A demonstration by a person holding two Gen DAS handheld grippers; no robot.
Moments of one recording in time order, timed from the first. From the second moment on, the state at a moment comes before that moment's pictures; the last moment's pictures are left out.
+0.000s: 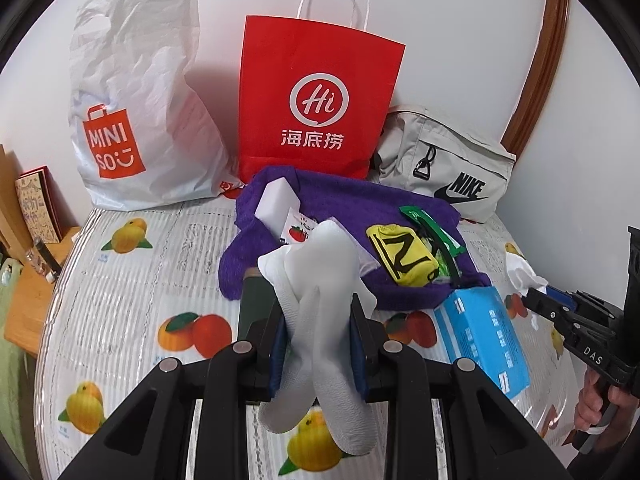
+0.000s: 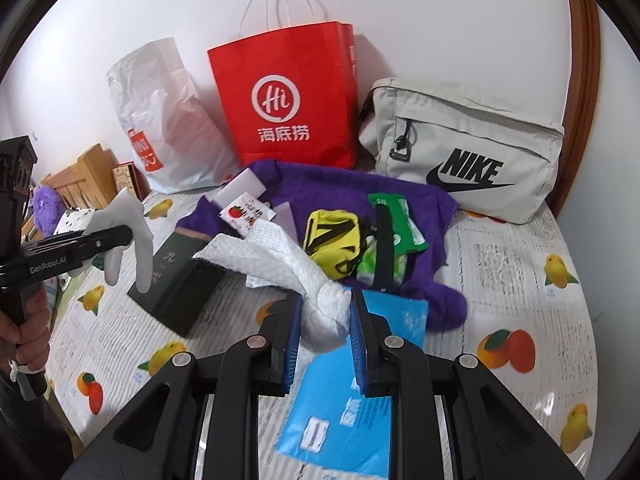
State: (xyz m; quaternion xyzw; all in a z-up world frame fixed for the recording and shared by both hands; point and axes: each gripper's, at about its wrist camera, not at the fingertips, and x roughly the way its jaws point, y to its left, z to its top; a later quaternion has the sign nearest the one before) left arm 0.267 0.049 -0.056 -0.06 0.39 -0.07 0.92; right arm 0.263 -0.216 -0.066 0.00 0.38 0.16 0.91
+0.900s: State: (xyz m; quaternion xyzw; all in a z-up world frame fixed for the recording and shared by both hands) left arm 0.390 0.028 -0.075 -0.05 0.42 -0.08 0.90; right arm 0.389 -0.218 -0.085 -0.01 0.39 0.14 0.91
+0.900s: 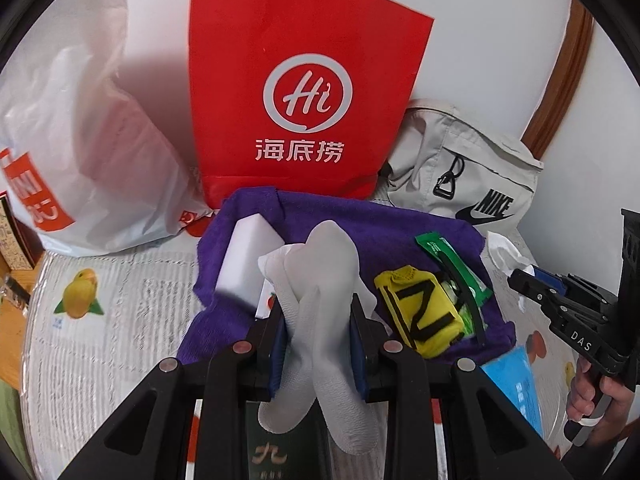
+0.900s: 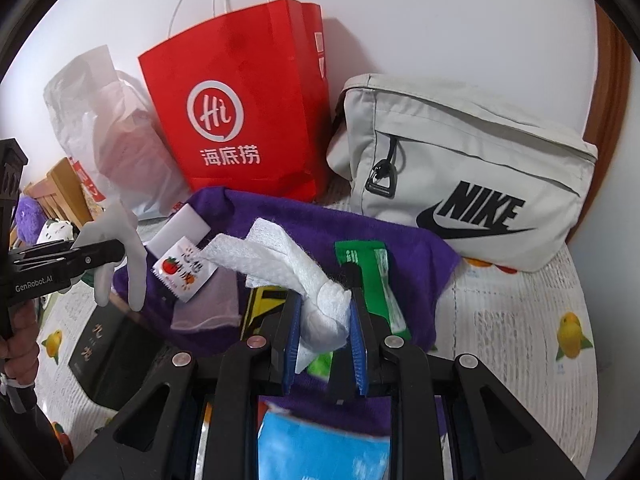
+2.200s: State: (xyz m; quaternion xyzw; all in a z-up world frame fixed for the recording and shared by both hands) left arm 0.472 -0.014 -0.126 -0.04 0.49 -0.07 0.87; right arm 0.445 -0.212 -0.130 -0.02 0.45 0.14 0.88
